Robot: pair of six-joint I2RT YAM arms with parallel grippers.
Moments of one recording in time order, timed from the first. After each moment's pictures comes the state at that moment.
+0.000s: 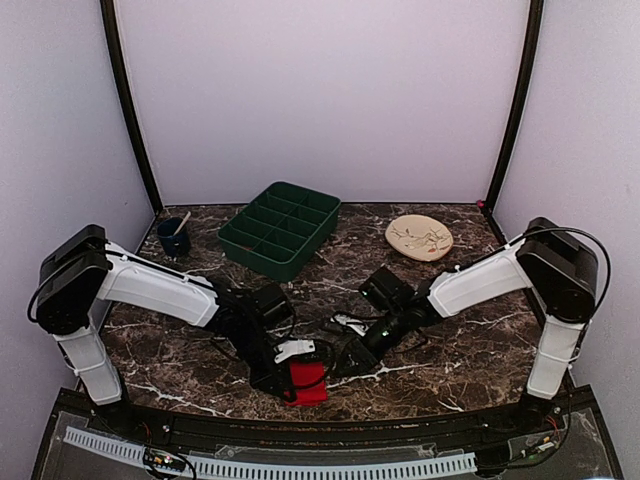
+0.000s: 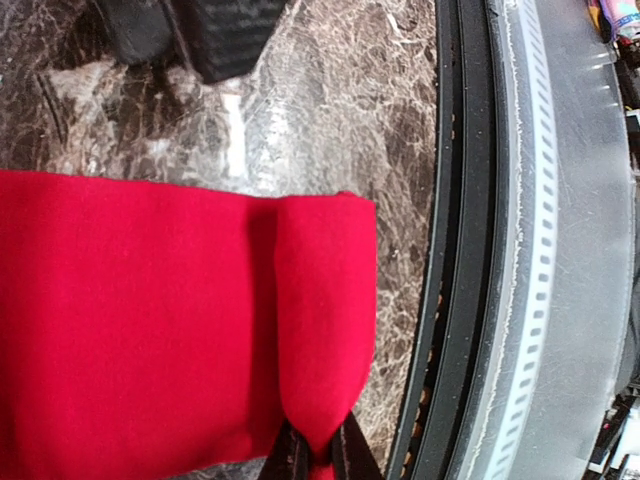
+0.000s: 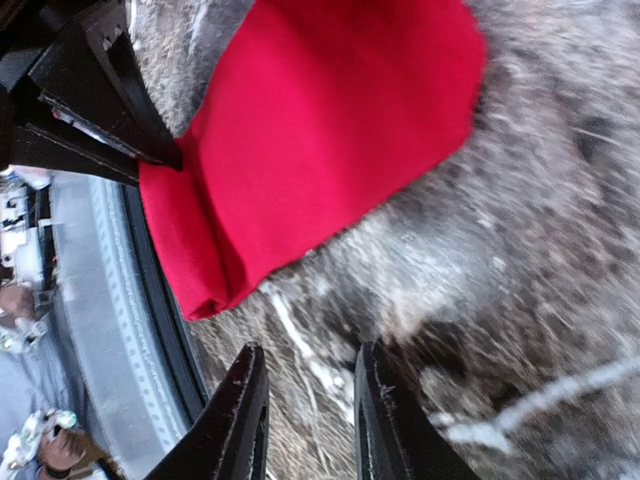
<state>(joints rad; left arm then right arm) -1.00 1.75 0.93 -0.49 0.60 0.20 0.91 1.86 0.93 -0.16 -0.75 0.17</state>
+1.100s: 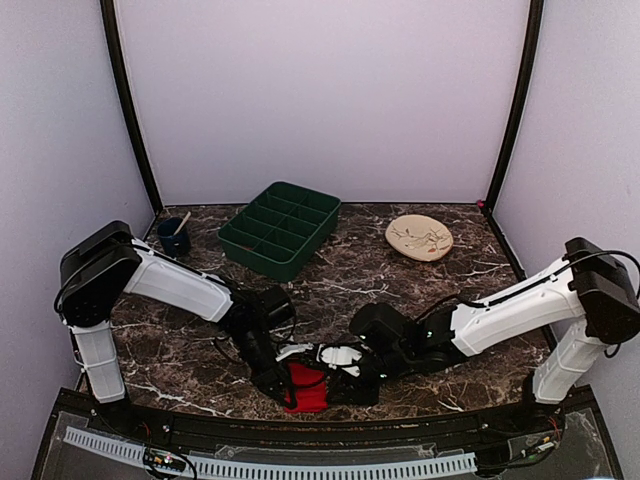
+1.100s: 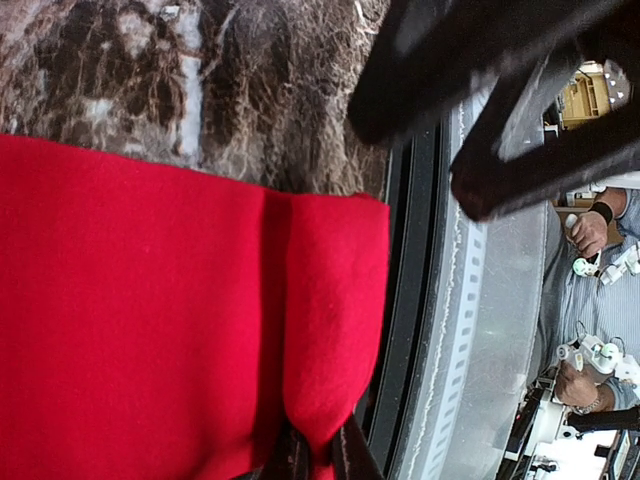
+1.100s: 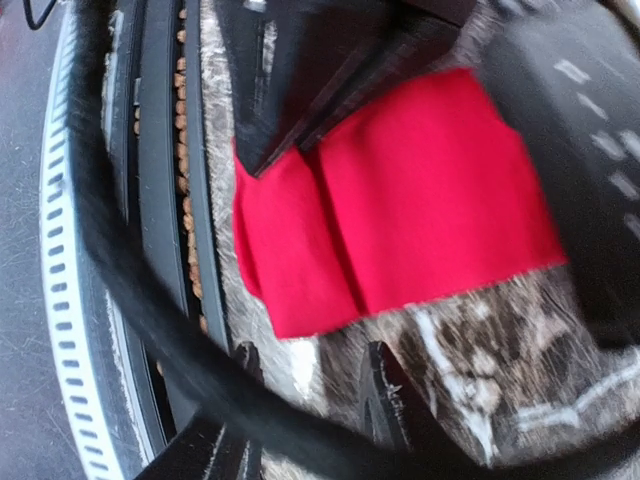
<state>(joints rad) -0.94 1.89 0.98 -0.56 0.86 0.20 1.23 1.62 0.79 -0.04 -0.30 0.01</state>
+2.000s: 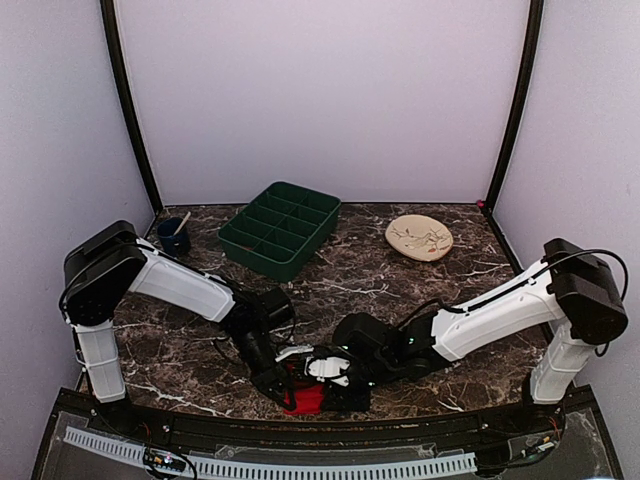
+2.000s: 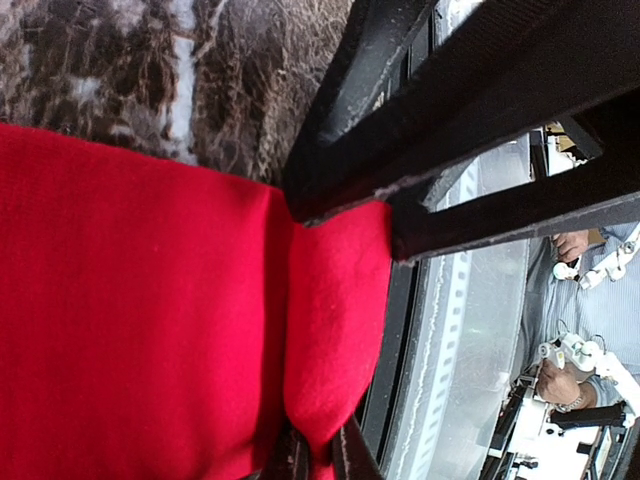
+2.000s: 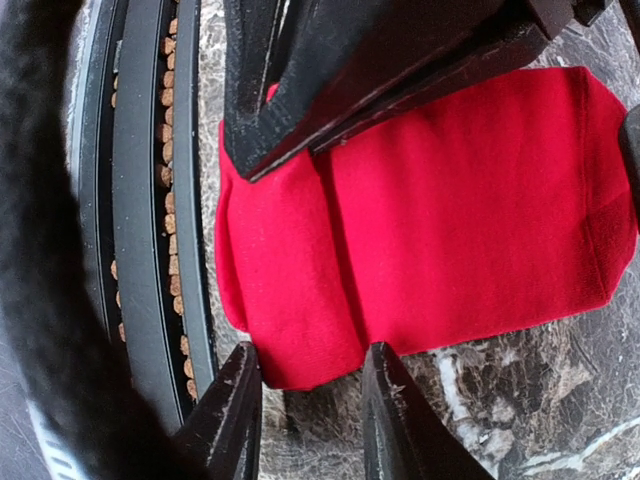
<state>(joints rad) -0.93 1.91 0.98 -0.58 0.90 0.20 1.28 1.73 0.87 -0.08 -0.26 -0.08</state>
